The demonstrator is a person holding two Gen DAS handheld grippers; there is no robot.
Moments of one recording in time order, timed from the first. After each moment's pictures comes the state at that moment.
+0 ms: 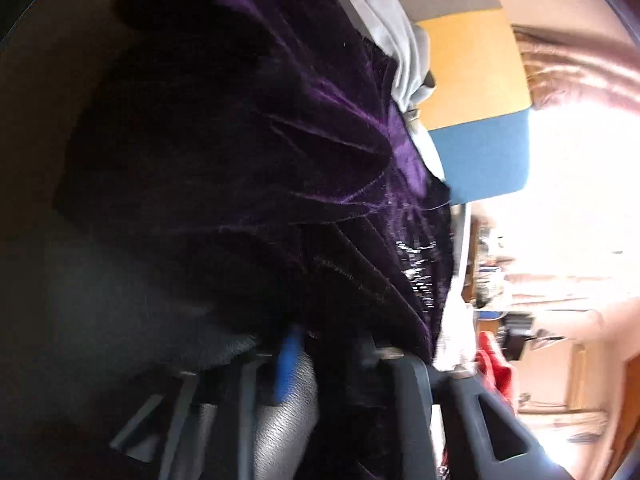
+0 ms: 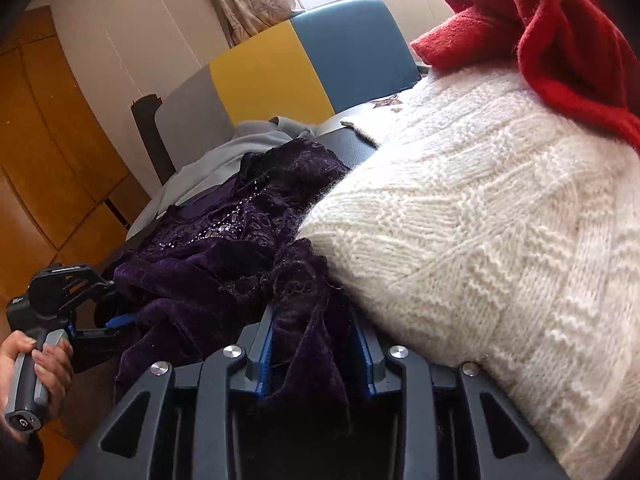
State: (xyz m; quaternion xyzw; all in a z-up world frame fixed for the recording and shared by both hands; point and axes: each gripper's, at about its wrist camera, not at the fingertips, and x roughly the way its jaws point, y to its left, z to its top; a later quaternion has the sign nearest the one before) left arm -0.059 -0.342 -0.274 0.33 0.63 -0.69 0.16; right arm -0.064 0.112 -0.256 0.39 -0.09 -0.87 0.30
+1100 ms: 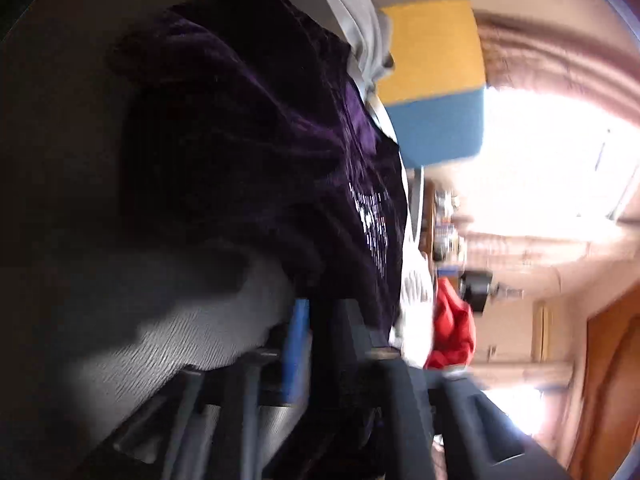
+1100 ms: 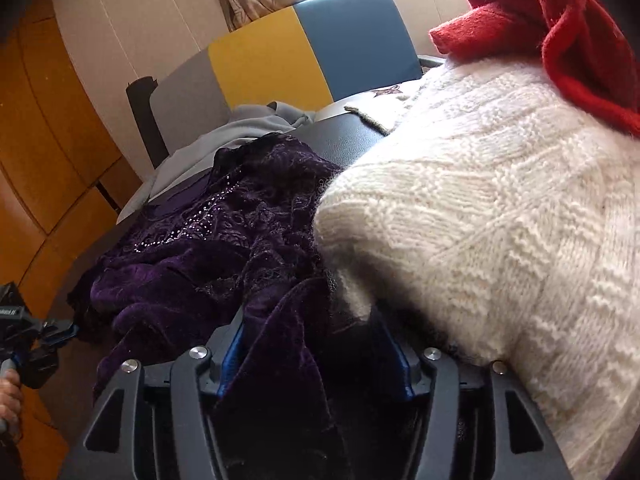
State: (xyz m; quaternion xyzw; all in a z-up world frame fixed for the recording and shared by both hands) left arm 0.039 -0.372 -0.258 0.32 0.64 -0.69 0.05; right arm -0.062 0.098 -0.262 0.40 -0.06 -0.86 0.29
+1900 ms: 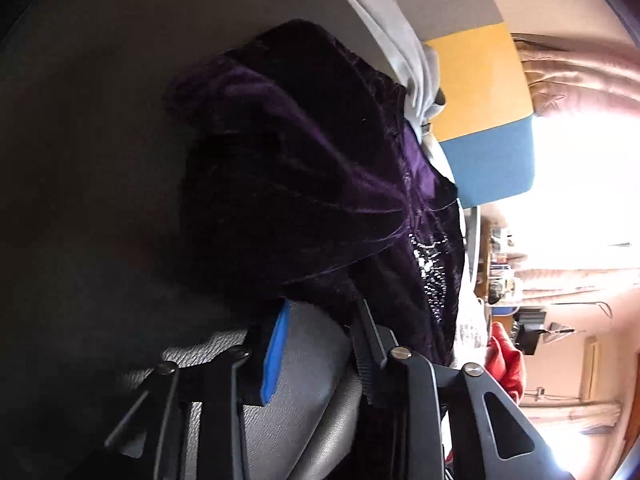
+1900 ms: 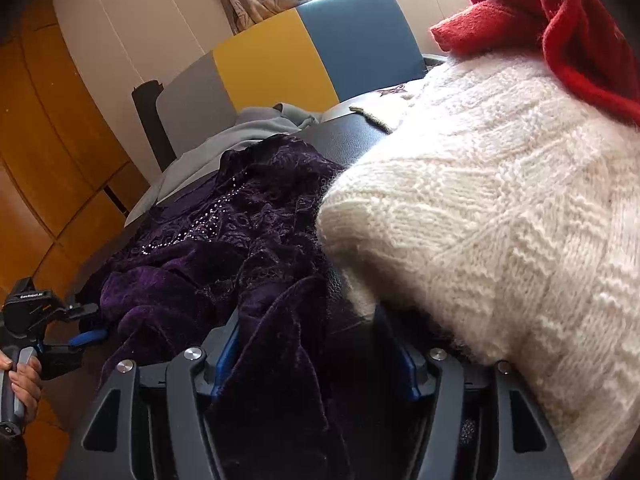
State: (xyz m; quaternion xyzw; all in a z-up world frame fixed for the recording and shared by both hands) left arm 0.039 -0.376 -0.261 0.34 0.61 -0.69 0.17; right arm -0.065 0.098 -0.265 0.40 -0.07 -0.86 0.30
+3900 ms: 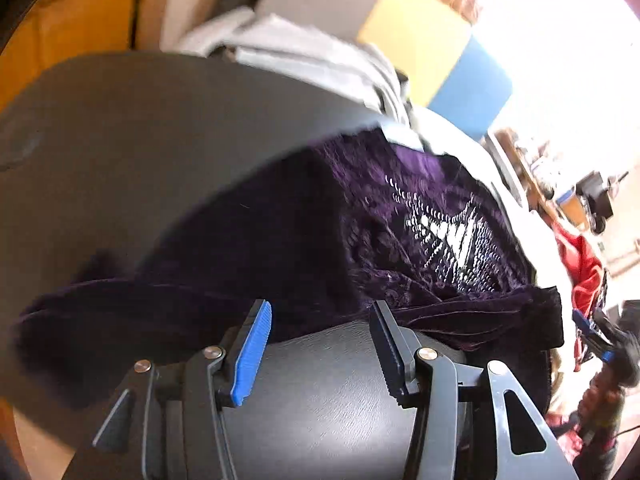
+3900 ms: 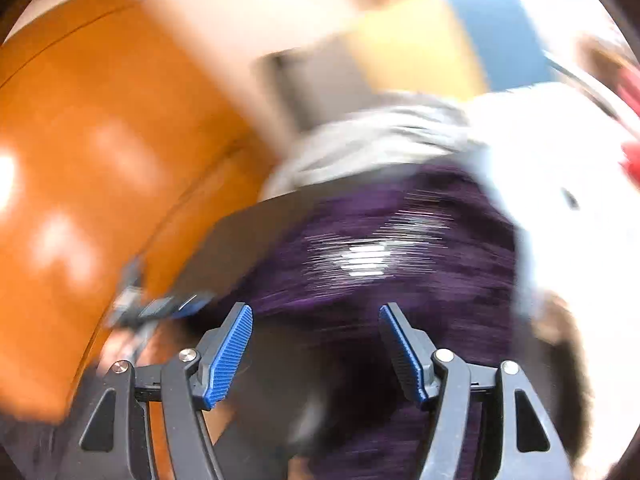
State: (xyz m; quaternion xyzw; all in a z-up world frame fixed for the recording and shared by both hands) left arm 0.142 -0.444 -0.195 0.44 0.32 -0.82 0.16; right arm -0.055 0.062 -0.155 0.45 -0.11 -0.75 0.47
